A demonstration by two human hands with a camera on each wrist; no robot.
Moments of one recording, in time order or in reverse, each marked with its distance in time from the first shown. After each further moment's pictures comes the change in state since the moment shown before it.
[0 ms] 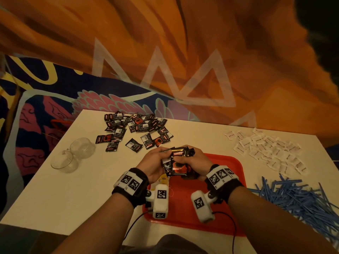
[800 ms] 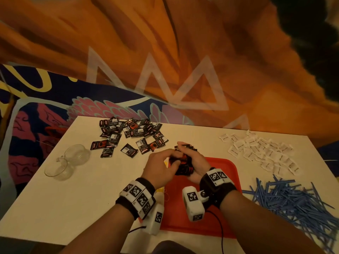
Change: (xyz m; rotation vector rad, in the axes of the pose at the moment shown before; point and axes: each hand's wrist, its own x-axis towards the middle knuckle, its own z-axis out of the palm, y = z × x) left_hand -0.018 -0.012 0.023 0.888 0.026 0.844; right_hand -0.009 -0.015 0.000 0.635 -0.011 0.075
